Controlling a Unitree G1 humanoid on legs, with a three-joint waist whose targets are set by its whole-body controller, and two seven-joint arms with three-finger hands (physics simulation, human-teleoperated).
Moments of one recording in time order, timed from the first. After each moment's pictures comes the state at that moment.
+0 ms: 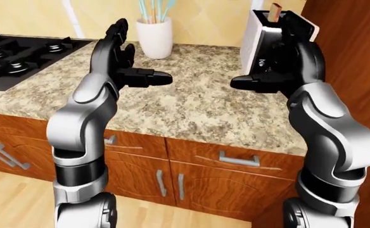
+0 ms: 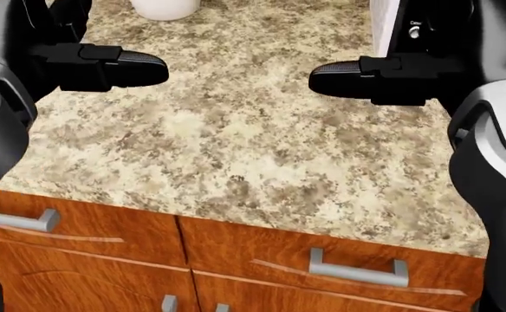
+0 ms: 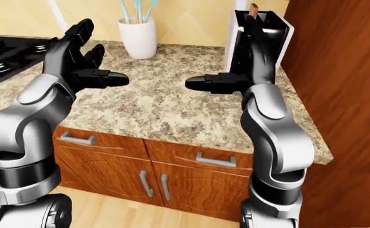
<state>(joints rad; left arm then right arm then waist) -0.85 0.28 0.16 -0.18 -0.30 0.90 0.06 -0.74 -0.25 -0.18 -0.47 0.27 1.02 -0.21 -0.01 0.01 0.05</state>
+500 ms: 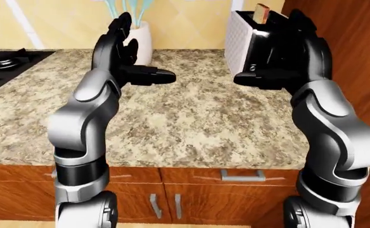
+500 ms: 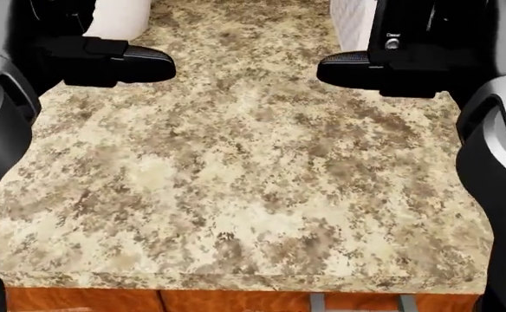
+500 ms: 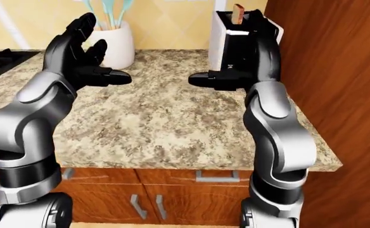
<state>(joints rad) -0.86 0.28 0.14 -0.19 -0.31 0.89 0.05 -0.75 -0.26 -0.19 -0.47 0.24 1.00 -0.21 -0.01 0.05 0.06</state>
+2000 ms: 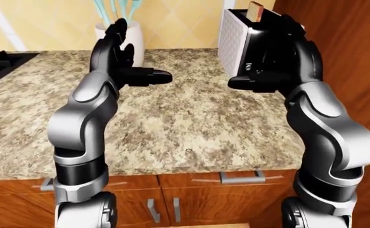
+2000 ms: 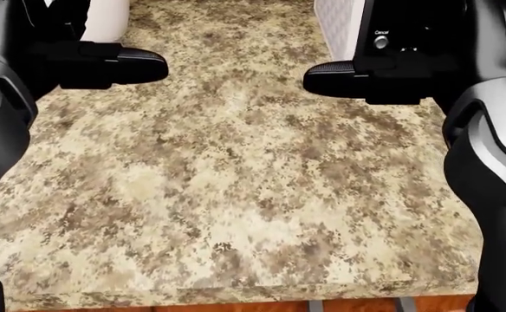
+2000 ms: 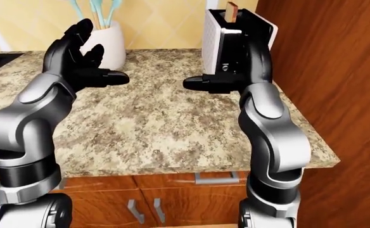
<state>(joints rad) -0.85 0.28 0.16 -0.17 -0.31 0.90 0.08 -0.75 -0.24 -0.17 -0.46 0.25 1.02 -0.20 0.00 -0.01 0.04</state>
